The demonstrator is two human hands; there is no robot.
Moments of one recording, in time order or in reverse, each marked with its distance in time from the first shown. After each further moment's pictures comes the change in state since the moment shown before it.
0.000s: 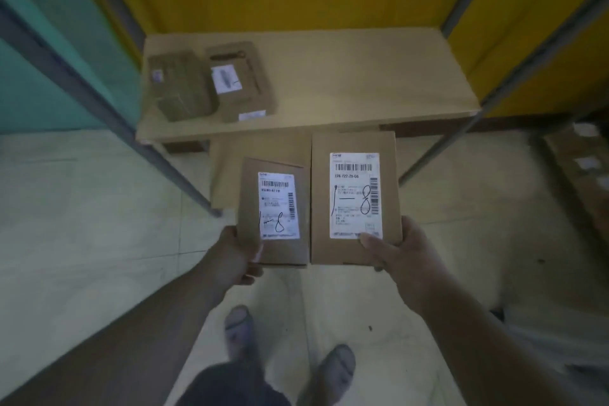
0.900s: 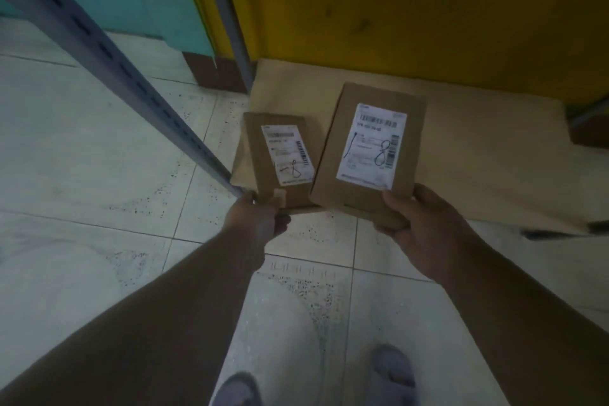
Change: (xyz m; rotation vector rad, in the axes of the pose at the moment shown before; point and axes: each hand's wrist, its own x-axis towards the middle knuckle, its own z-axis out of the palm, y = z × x) left_hand 0.411 -0.141 -0.036 -0.522 0.406 -0.134; right_hand 0.389 0.204 0.178 0.178 -0.247 0.197
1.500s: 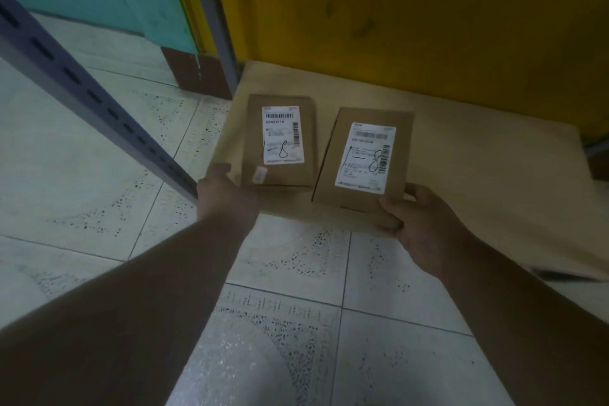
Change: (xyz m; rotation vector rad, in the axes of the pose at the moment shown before) left_hand 0.092 0.006 0.024 0.558 0.342 0.407; right_hand 0.122 0.021 -0.033 -0.179 0.039 -0.056
